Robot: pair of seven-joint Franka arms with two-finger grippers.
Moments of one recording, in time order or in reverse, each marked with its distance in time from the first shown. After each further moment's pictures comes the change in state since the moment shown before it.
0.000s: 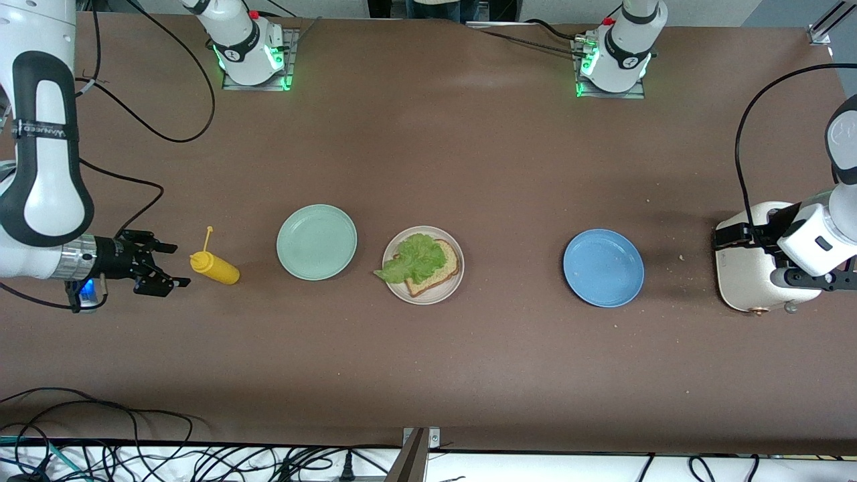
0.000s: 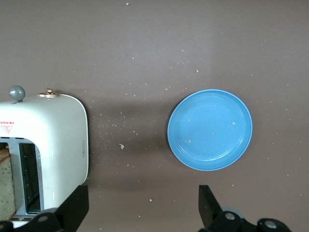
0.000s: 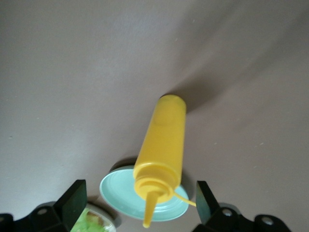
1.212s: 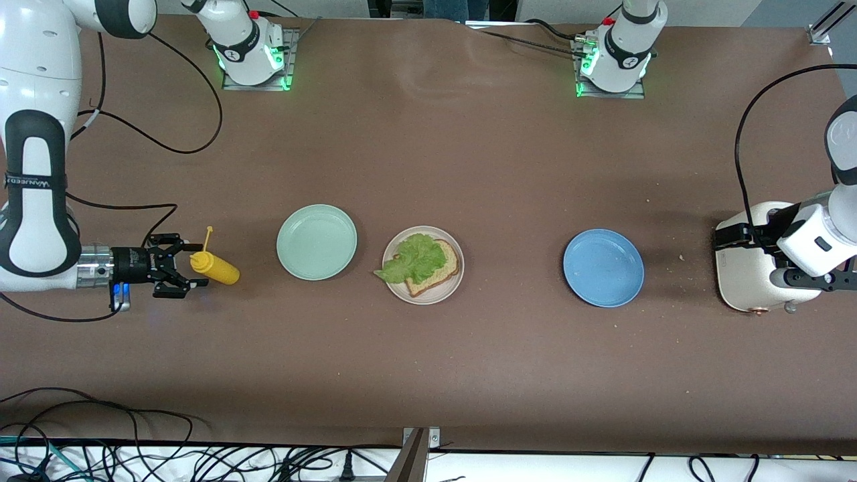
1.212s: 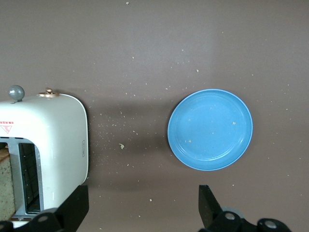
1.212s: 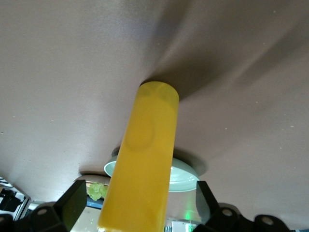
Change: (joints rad) left arm 0.000 0.002 0.000 -0.001 0.000 0.000 0.000; right arm -0.098 0.201 0.003 0.069 0.243 -0.182 -0.051
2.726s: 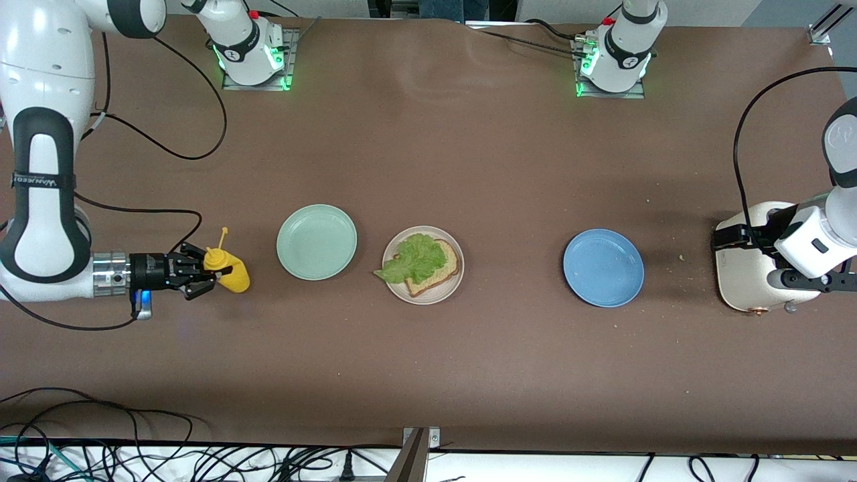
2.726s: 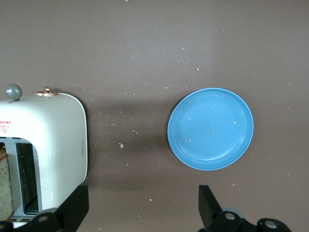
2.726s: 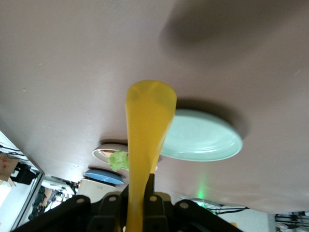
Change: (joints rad) left arm 0.000 0.007 0.000 -0.001 0.000 0.000 0.000; right arm 0.092 -0.037 0.021 0.051 0.081 -0.001 0.133
